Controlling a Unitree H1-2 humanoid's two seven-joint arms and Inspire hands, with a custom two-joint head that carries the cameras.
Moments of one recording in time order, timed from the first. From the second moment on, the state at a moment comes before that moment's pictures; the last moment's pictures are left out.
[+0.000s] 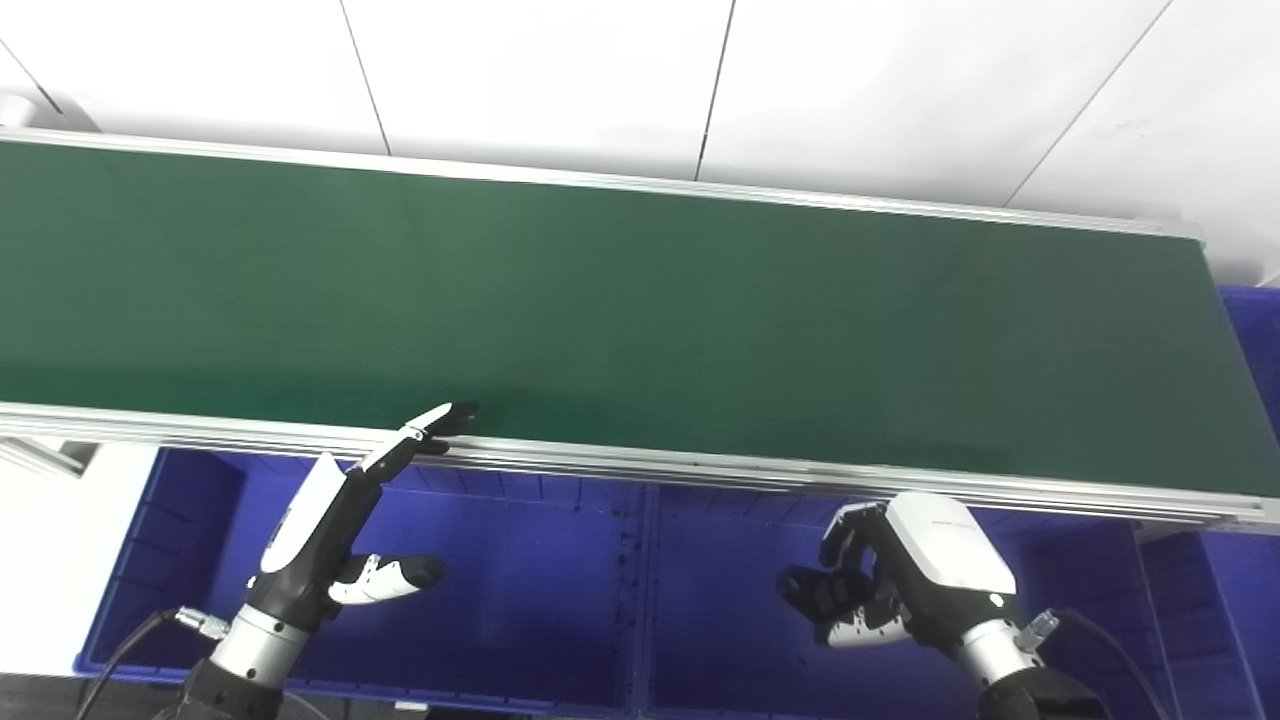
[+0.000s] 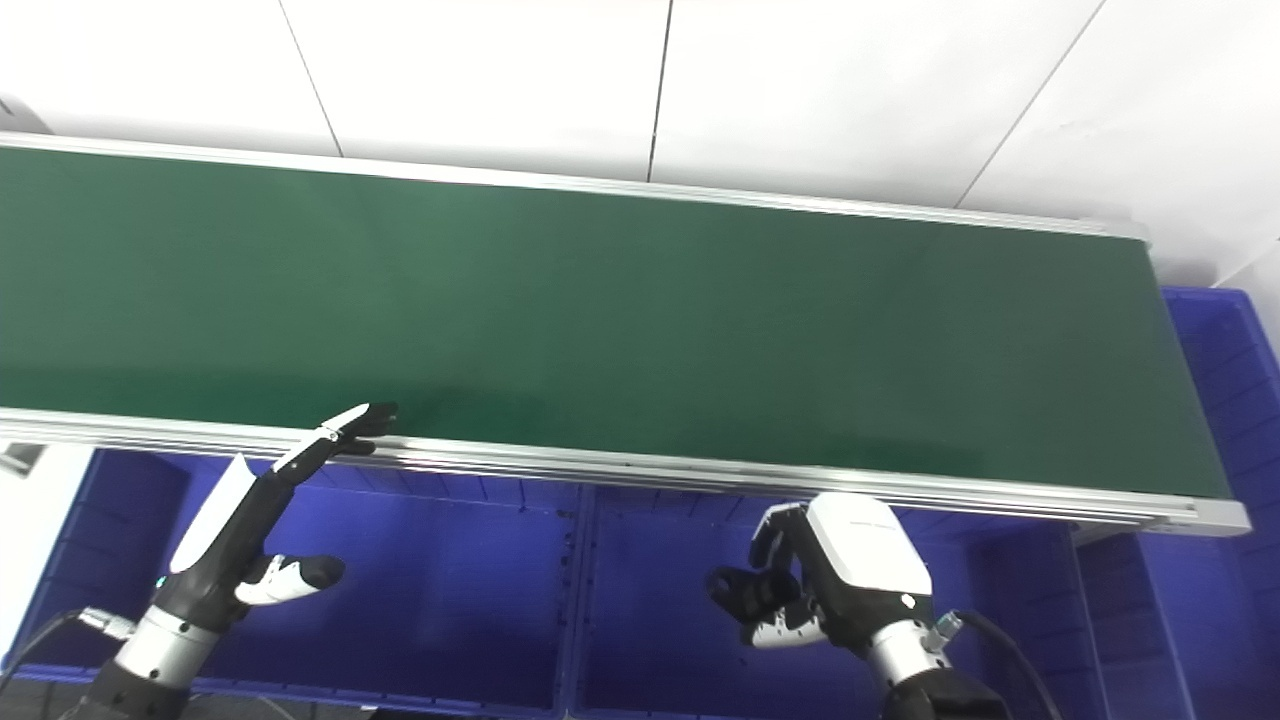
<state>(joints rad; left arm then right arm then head) 0.28 0.52 -0.48 -0.08 0.26 -0.44 0.25 0.45 -0.38 0.27 -0.37 -0.95 0.22 0.26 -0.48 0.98</state>
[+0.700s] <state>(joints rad) 0.29 0.51 -0.47 -0.09 0.25 -0.44 0.23 0.50 -0.37 0.21 -0.11 -0.80 0.00 -0.14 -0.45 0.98</state>
